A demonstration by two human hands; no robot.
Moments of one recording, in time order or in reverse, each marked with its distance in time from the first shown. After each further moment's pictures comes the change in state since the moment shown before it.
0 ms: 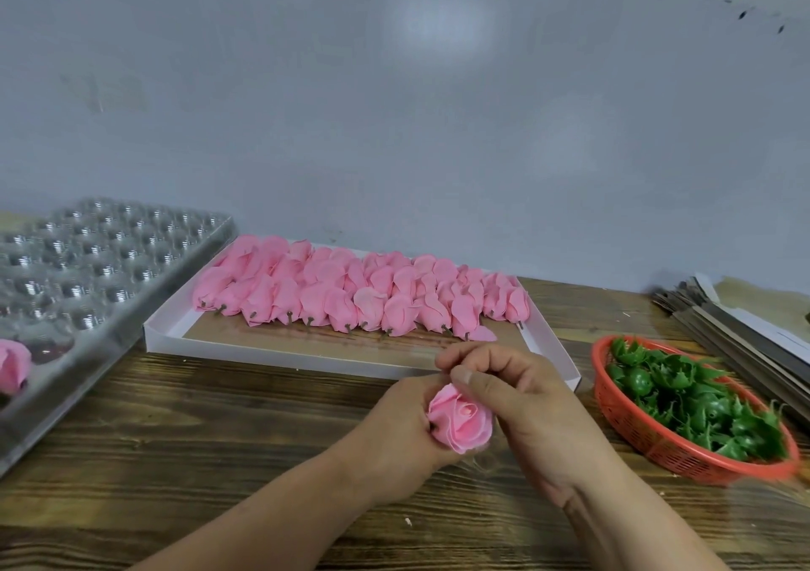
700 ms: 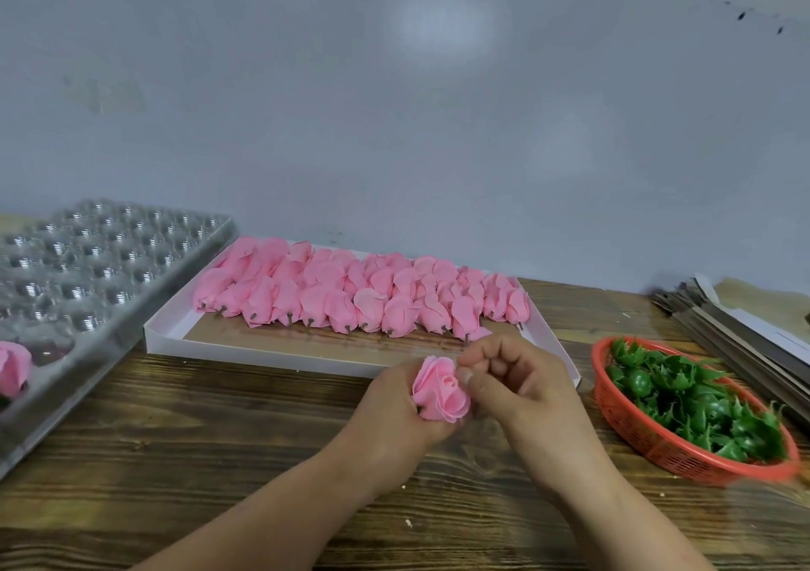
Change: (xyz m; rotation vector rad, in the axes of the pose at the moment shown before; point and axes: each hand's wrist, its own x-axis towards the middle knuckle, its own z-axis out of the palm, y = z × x) left_hand 0.003 -0.004 -0.002 -0.081 0.215 -0.107; right_hand -0.002 -0.003 0.003 -0.213 0.146 -0.150
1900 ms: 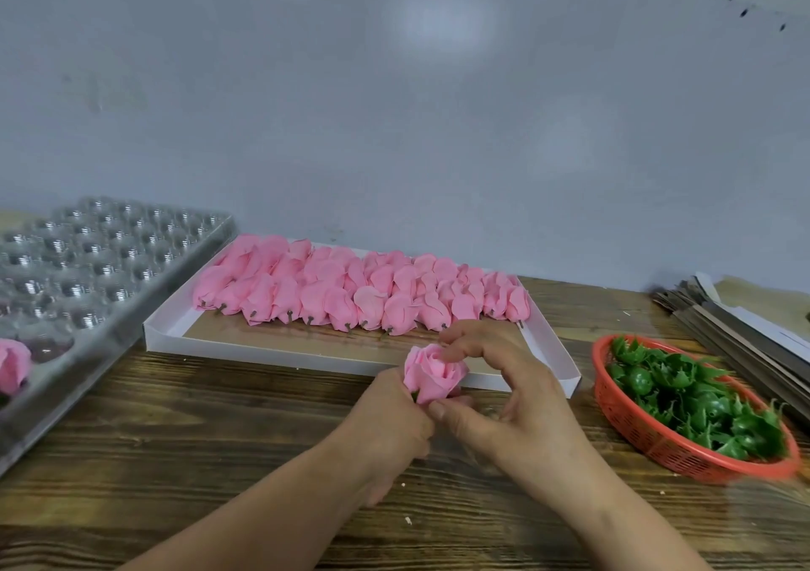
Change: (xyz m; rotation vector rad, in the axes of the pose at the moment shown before) left_hand 0.002 0.003 0.007 -0.139 0.048 -0.363; right_hand -0.005 -0.002 0.002 -0.395 -0.102 -0.237
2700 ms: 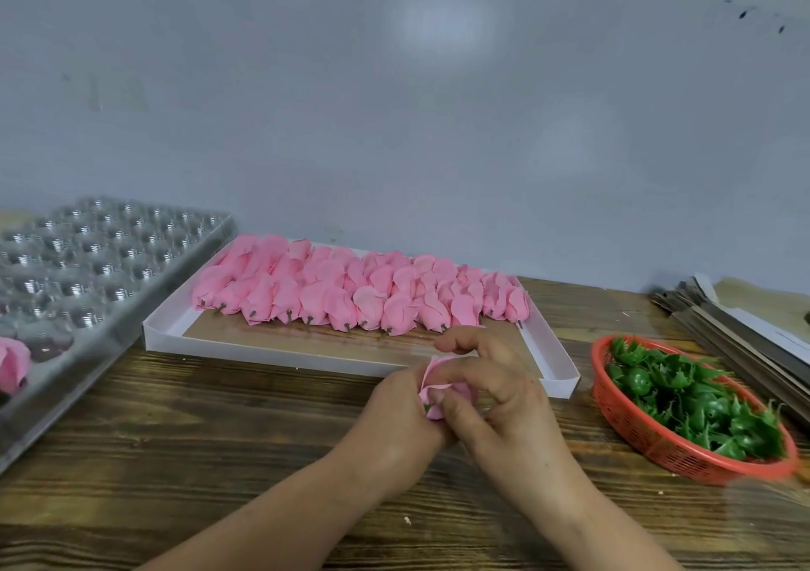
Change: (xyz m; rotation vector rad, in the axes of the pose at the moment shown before) left_hand 0.000 -0.002 0.000 0.280 -0.019 0.358; right_hand -0.001 0.002 0.017 -0.051 0.097 -0.029
